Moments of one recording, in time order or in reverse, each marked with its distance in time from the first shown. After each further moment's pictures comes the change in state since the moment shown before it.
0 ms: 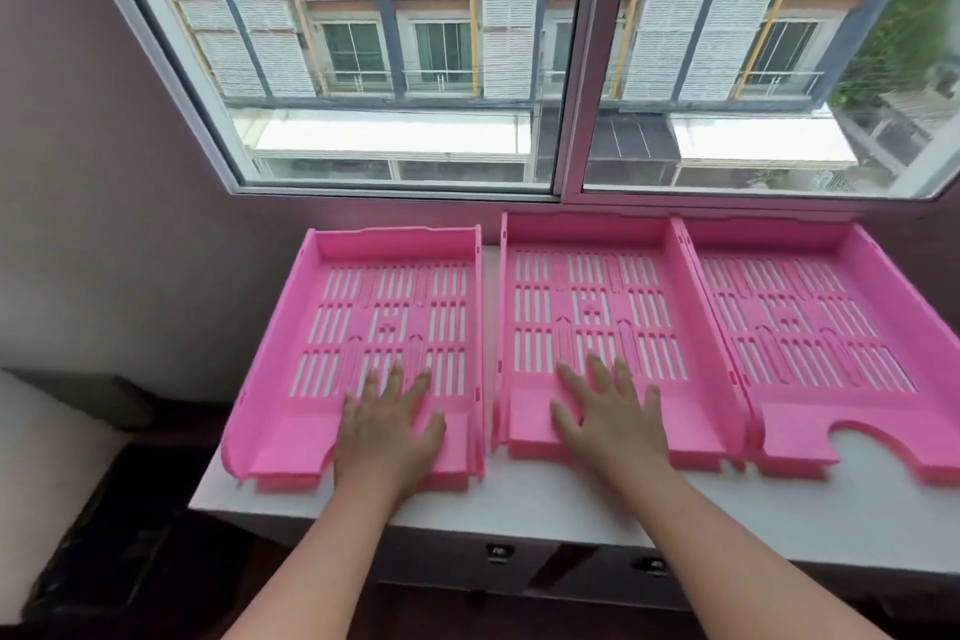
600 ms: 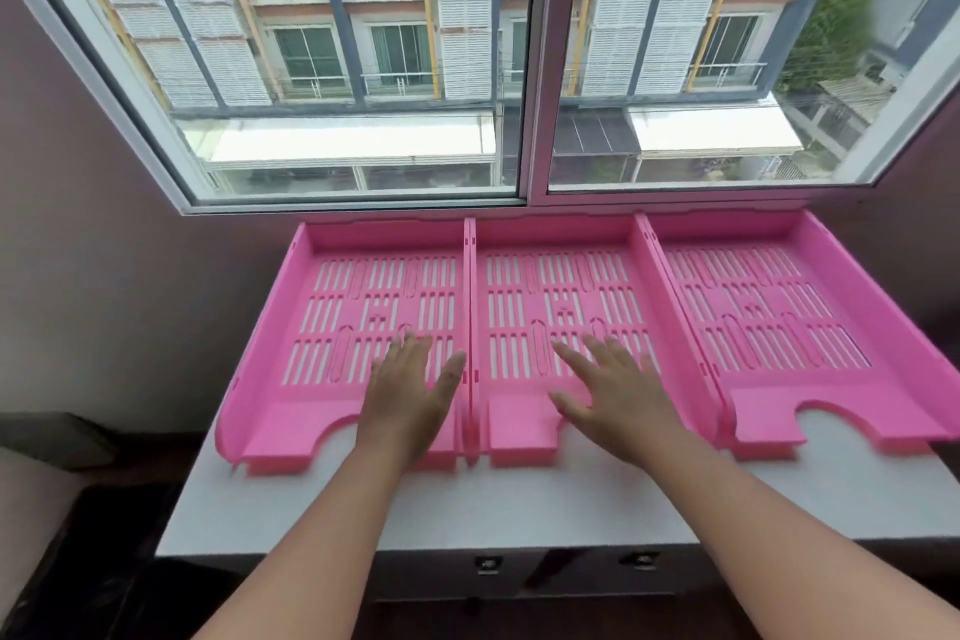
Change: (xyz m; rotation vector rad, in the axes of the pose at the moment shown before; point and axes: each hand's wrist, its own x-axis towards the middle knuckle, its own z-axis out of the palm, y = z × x) left_hand 0.045 0.046 -0.019 -0.320 0.020 0.124; right_hand 0.010 0.026 -0.030 -0.045 0.036 -0.075
